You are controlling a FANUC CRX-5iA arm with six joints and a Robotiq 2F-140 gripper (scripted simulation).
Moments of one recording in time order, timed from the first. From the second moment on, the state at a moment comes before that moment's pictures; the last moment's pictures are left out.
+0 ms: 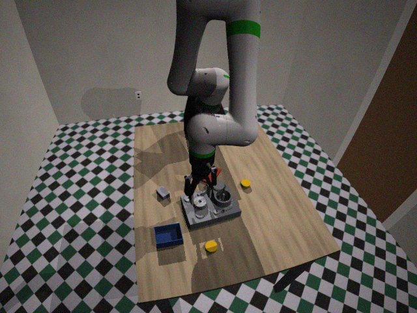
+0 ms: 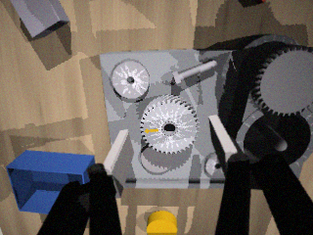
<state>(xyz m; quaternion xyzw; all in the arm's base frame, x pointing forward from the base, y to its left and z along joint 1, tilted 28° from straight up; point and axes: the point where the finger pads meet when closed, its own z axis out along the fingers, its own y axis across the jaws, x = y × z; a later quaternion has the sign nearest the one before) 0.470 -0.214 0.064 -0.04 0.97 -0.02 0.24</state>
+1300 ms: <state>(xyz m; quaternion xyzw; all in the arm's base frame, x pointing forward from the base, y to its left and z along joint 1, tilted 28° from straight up) 0.483 -0.215 0.042 -0.04 0.97 -0.02 0.24</state>
